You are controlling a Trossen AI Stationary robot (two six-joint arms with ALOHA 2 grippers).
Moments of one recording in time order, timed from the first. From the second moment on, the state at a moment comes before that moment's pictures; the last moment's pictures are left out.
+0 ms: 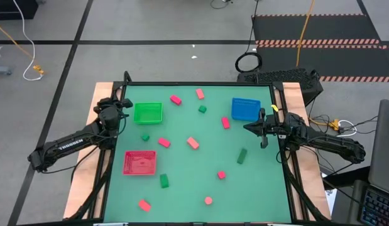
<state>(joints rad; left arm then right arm) 0.55 0.25 0.02 0.00 -1.12 -0.40 -0.32 0.11 0.02 0.08 -0.26 0.12</state>
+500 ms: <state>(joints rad) 0.55 0.25 0.02 0.01 -1.12 -0.43 -0.32 0.11 0.02 0.08 -0.26 0.12</state>
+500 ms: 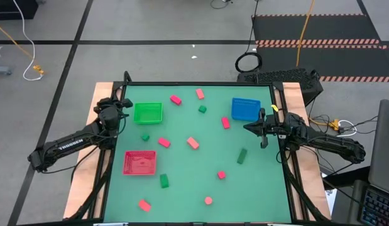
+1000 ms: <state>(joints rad) 0.55 0.25 0.02 0.10 -0.21 -0.24 -0.32 0.11 0.02 0.08 -0.26 0.12</state>
